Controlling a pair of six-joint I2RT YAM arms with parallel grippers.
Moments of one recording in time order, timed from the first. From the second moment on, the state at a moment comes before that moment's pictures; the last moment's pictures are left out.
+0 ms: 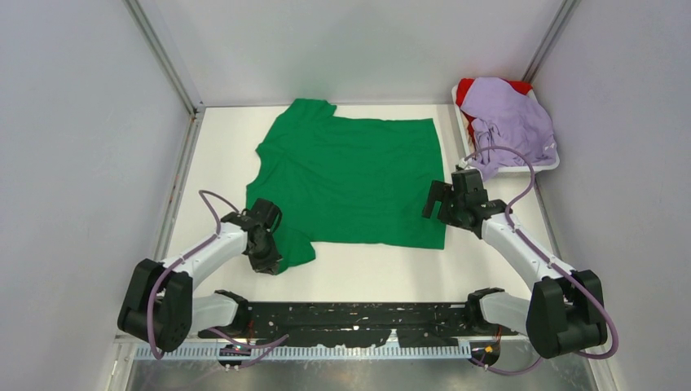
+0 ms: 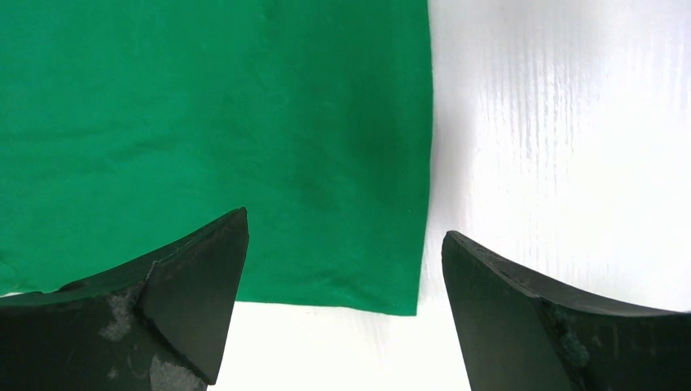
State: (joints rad) left arm -0.37 1.23 0.59 -0.80 -0.04 -0.76; right arm 0.21 1.16 0.68 -0.42 0.05 0.47
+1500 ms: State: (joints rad) left arm -0.41 0.96 0.52 -0.91 0.06 -0.74; right arm 0.38 1.29 0.62 -0.54 0.20 0.57
